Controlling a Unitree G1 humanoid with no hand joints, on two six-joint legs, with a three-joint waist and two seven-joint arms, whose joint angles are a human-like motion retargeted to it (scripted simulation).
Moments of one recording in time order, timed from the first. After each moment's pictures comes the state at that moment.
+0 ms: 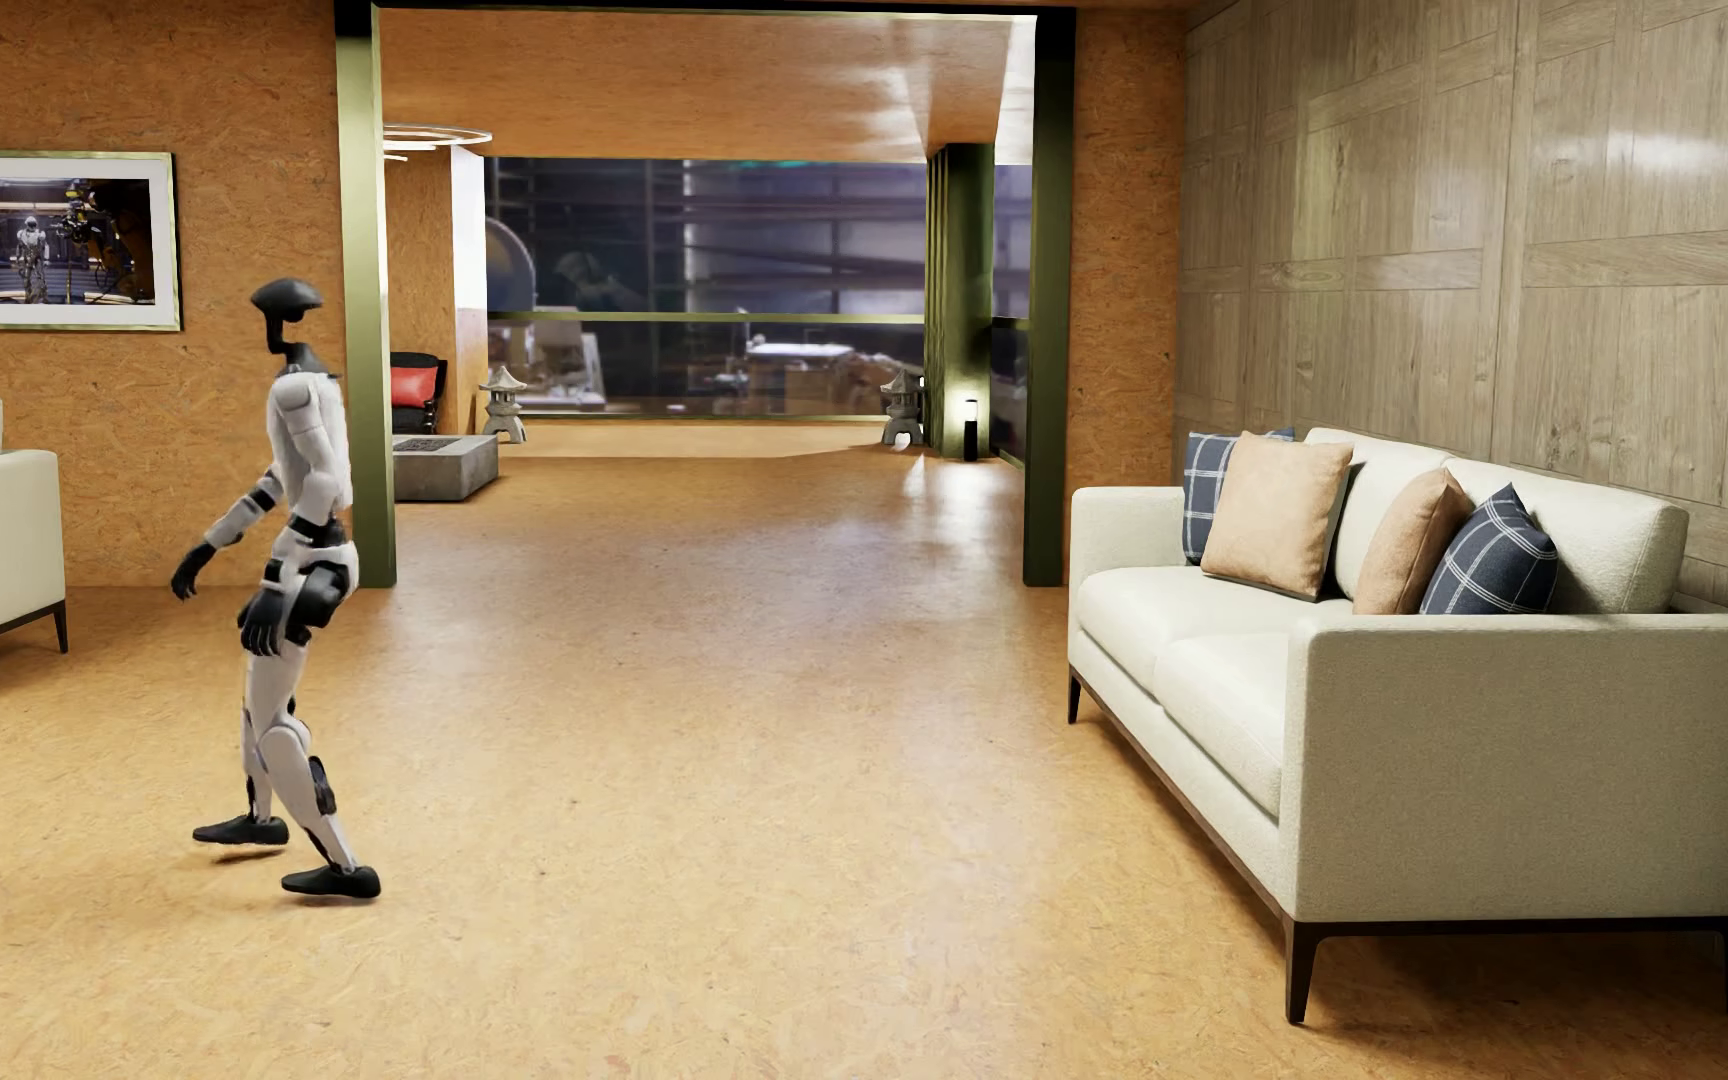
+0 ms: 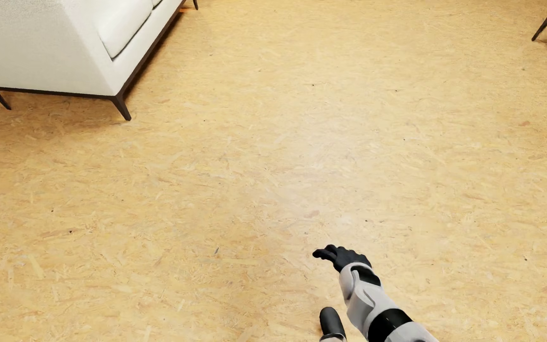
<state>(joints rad) -0.33 -0.56 0.05 -0.11 -0.04 0.01 -0.12 0.37 0.04 0.70 0.36 0.21 -0.35 -0.52 -0.11 0.01 -0.26 0.01 0.23 0.09 0.60 0.72 0.79 0.65 -0.58 0.21 0.32 0.02 -0.06</state>
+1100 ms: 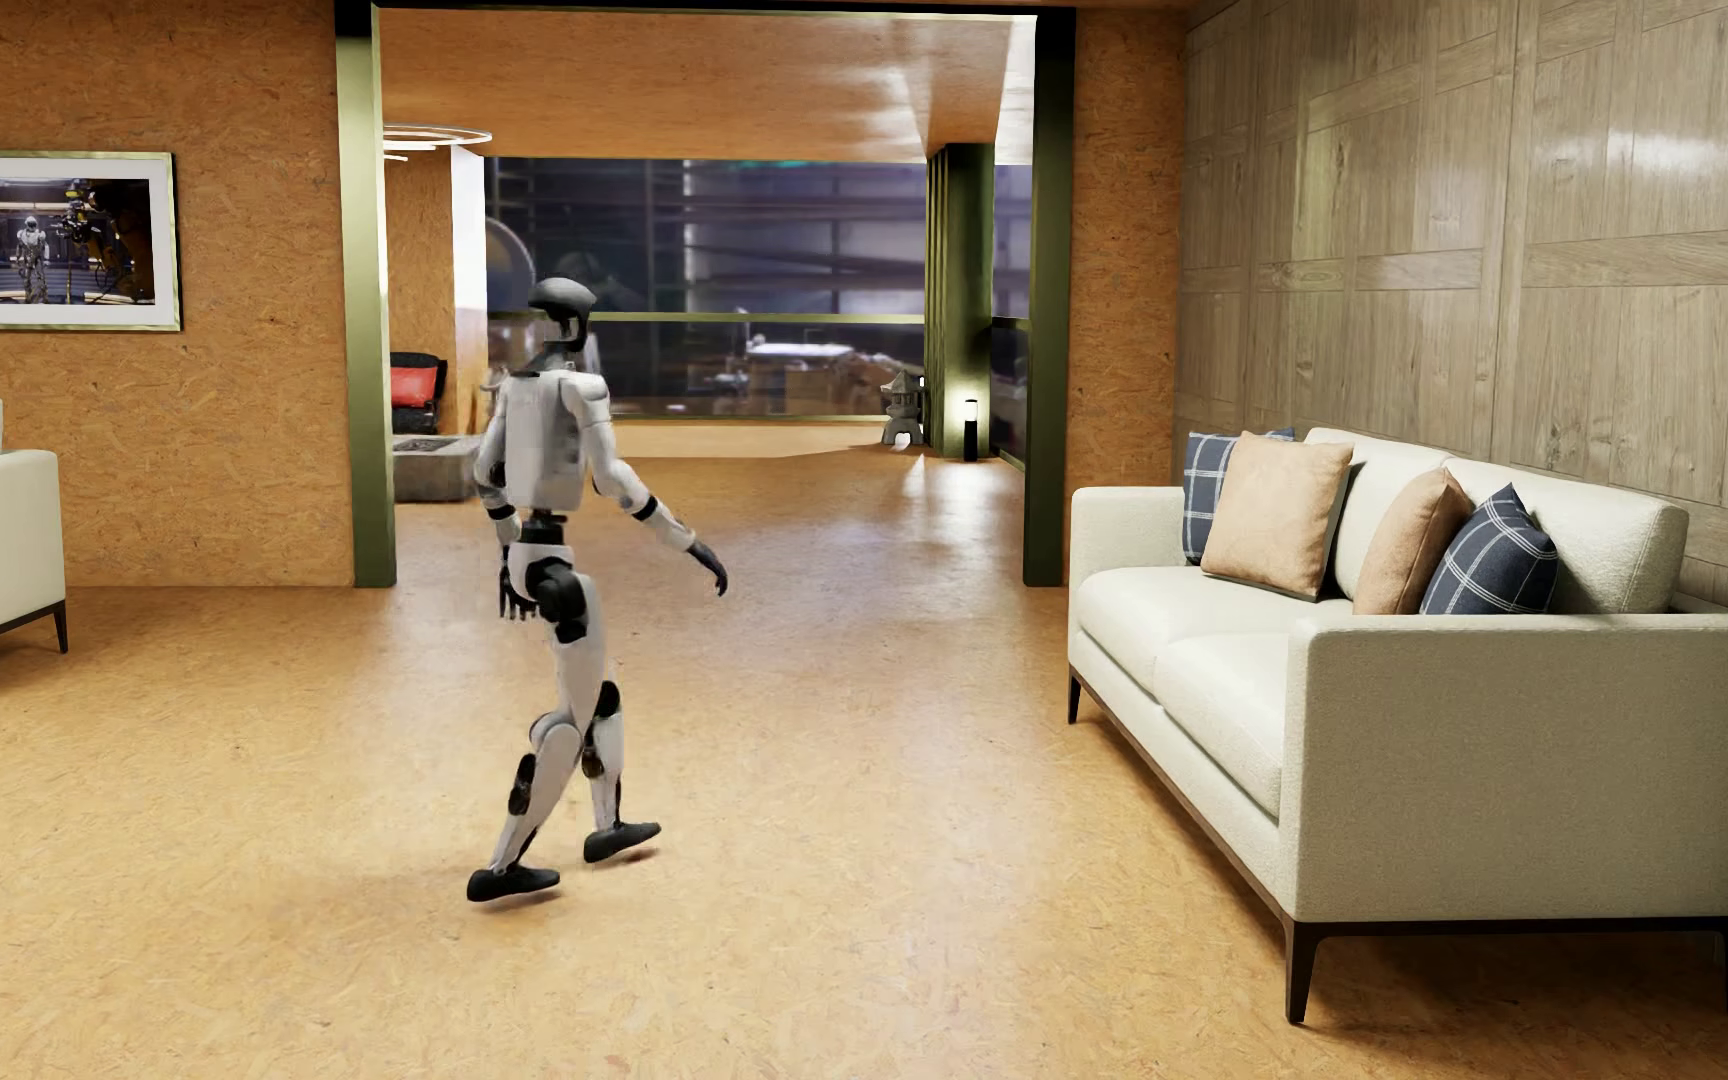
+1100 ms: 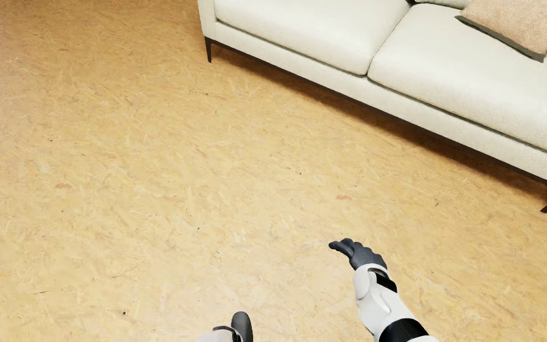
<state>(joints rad) -0.62 -0.11 0.07 0.11 0.22 0.02 0.23 0.06 0.01 0.50 0.44 0.34 -0.26 -0.15 -0.43 0.07 -0.27 -0.06 -0.13 0.15 0.40 0.68 0.68 0.69 -0.59 0.20 0.31 0.00 -0.11</state>
